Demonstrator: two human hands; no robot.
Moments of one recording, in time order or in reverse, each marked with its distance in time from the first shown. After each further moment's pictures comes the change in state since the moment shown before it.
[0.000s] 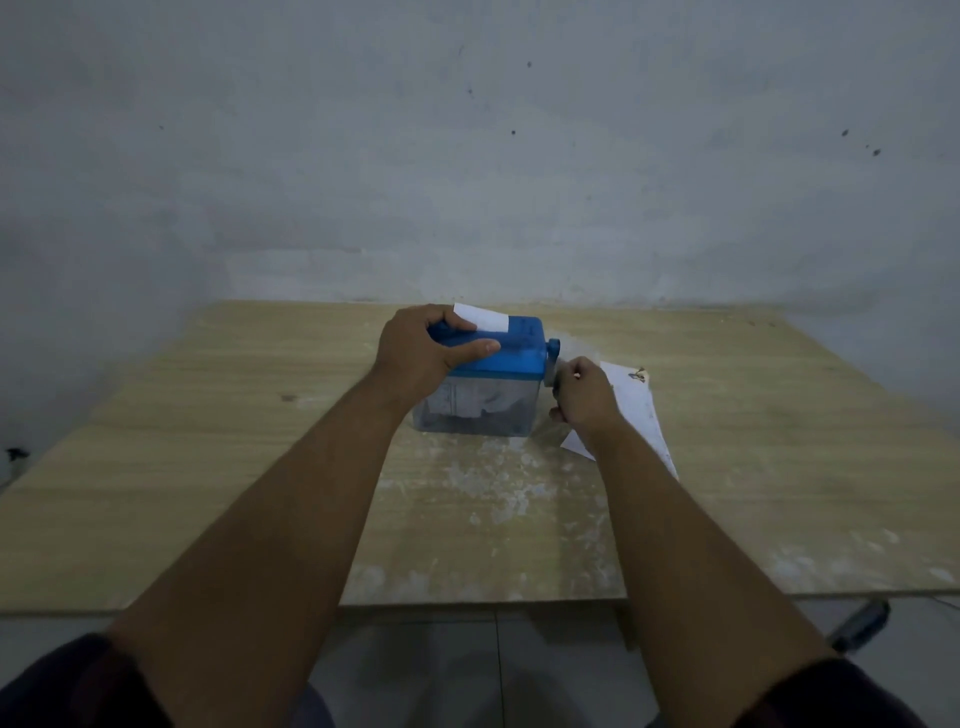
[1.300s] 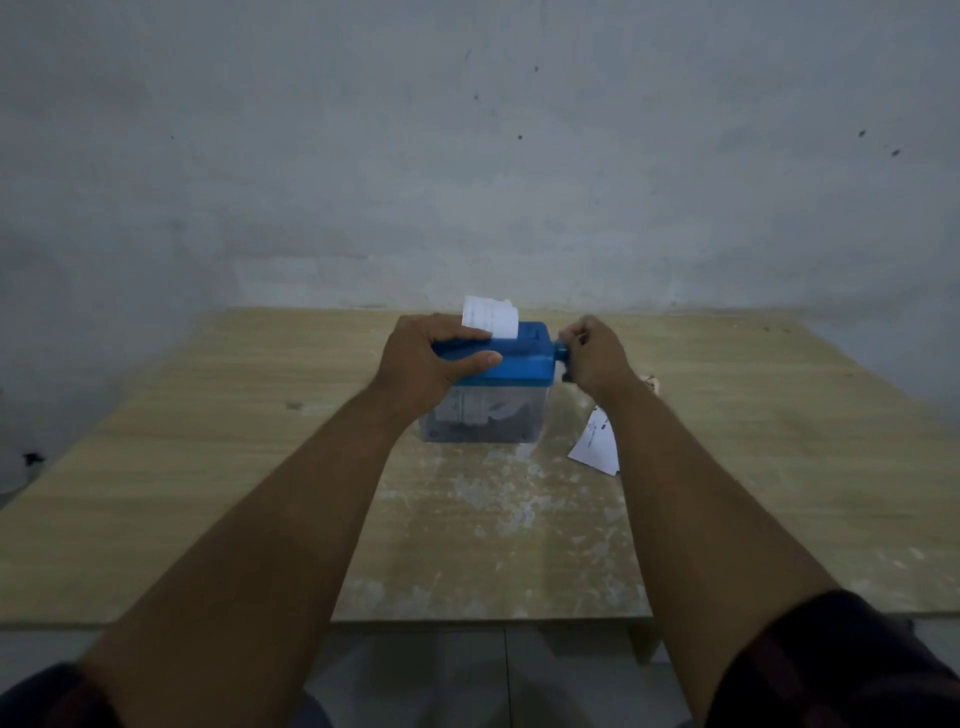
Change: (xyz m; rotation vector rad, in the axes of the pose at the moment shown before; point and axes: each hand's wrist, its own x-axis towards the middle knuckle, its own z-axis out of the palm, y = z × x) left_hand -0.003 0.000 -0.004 0.080 -0.061 0.130; right_hand 0.033 -0.038 -0.009 -0.081 0.024 -0.211
